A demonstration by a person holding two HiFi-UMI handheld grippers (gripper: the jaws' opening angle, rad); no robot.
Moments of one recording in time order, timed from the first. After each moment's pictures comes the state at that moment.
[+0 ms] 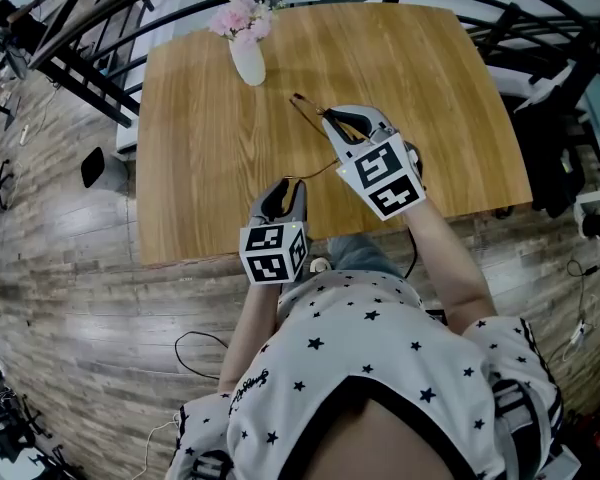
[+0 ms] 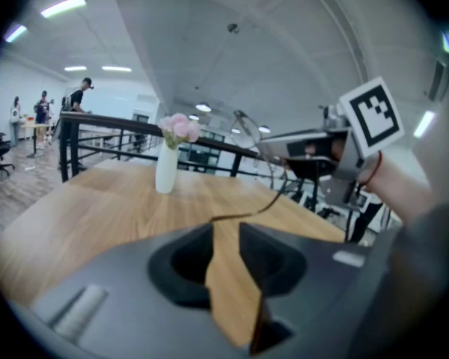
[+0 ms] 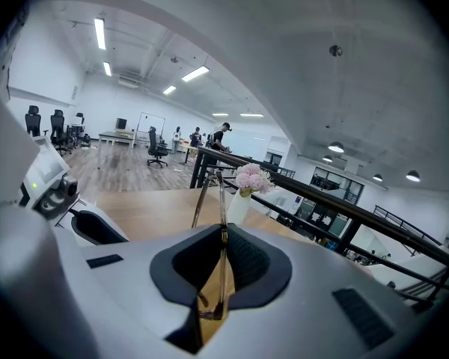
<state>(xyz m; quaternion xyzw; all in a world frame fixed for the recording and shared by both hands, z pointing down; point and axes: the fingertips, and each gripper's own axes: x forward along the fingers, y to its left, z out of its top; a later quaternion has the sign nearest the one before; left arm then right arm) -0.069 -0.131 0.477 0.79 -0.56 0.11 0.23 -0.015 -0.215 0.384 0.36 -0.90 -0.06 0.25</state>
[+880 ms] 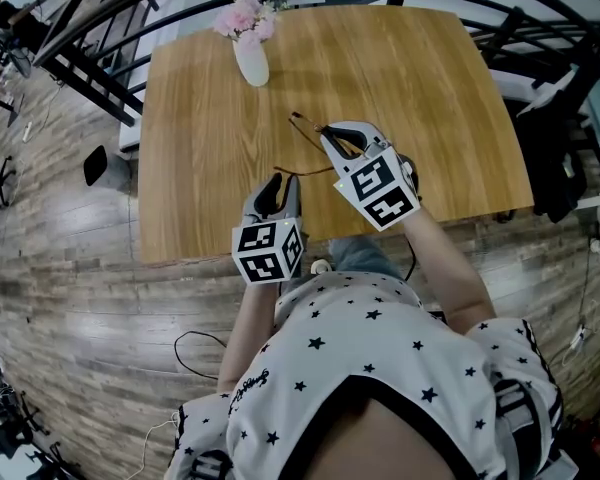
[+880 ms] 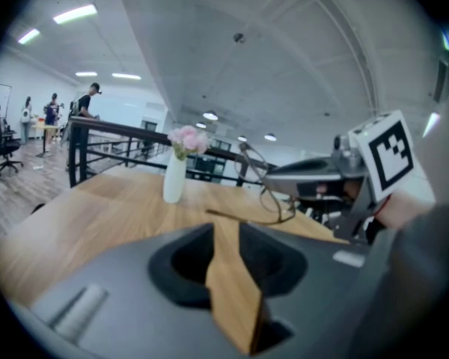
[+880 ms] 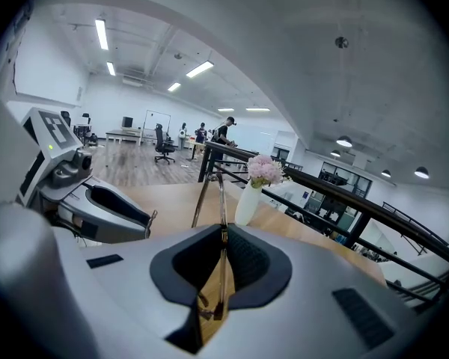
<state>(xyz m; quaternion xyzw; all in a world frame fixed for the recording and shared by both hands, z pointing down) -0.083 -0.138 0.459 0.78 -0.59 0.08 0.22 -0.019 -0.200 0.411 0.33 -0.90 -0.05 0.27</state>
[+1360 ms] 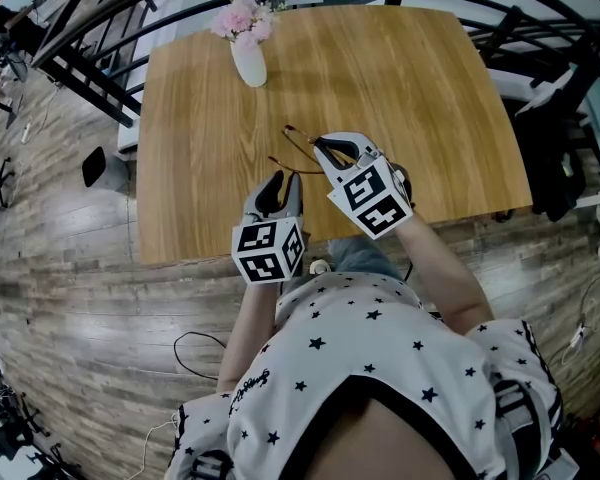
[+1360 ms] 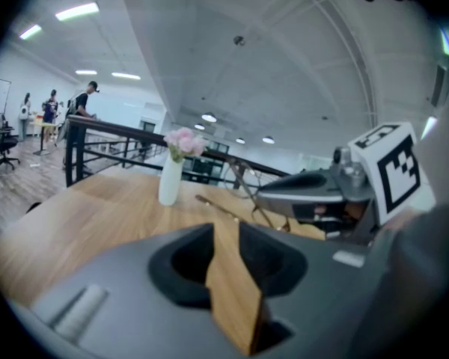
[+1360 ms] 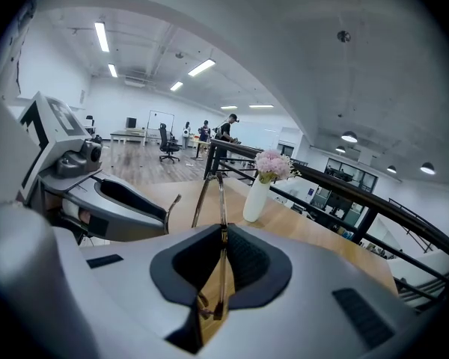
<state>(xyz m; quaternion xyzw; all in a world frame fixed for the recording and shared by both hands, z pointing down) -0.077 -0.140 0.452 0.78 -0.58 0.07 0.22 -0.028 -0.184 0.425 0.32 -0.90 -0.04 0.28</state>
